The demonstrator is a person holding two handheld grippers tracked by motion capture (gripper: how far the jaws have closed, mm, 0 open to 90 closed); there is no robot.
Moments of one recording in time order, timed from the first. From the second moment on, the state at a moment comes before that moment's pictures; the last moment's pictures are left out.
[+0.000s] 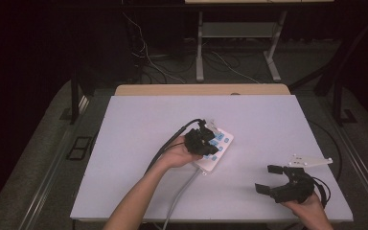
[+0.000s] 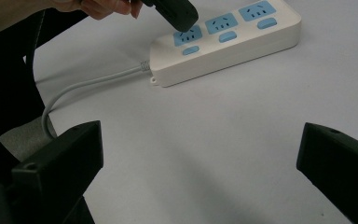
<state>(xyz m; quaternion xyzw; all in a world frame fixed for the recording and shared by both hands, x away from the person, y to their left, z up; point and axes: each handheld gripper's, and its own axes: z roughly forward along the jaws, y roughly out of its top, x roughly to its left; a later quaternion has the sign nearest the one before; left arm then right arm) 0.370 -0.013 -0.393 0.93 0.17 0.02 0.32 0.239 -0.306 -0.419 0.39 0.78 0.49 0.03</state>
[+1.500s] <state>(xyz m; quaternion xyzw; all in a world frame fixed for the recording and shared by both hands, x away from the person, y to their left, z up) 0.373 -0.015 -0.410 0.93 0.18 -0.01 0.31 0.240 -0.307 -0.420 0.39 0.78 0.49 0.03</state>
